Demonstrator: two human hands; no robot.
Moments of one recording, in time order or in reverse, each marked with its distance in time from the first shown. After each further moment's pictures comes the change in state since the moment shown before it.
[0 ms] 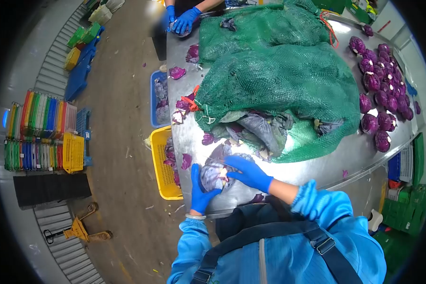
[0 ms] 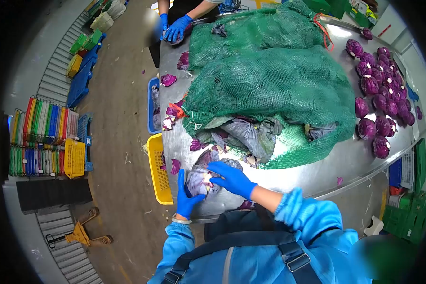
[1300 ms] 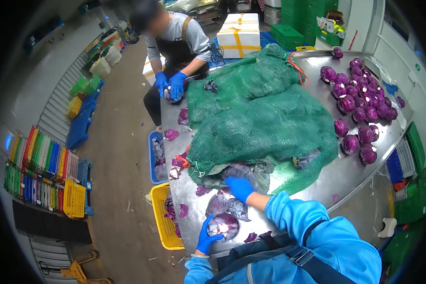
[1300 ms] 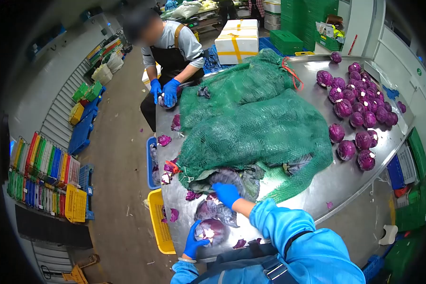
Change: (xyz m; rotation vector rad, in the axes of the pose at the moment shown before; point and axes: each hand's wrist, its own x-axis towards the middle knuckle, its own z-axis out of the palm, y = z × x) left_hand -0.007 -0.026 0.015 -0.026 -0.190 -0.111; right_hand 0.063 0.091 -0.017 -0.518 -0.010 0.182
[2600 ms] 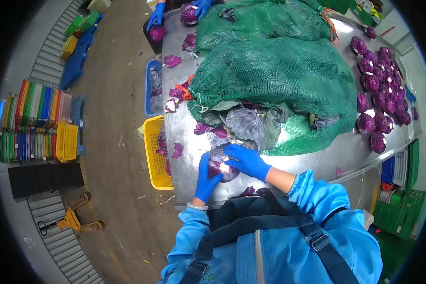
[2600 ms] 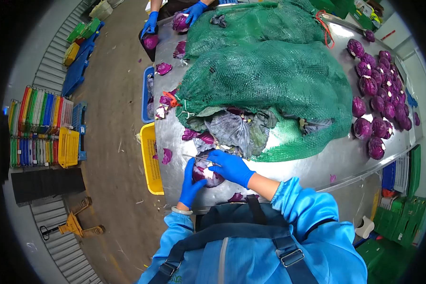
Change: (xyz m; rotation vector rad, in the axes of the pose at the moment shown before) left_hand 0.023 -0.005 0.020 0.228 0.159 0.081; right_hand -0.075 -0.054 -0.040 0.266 -0.140 -0.171
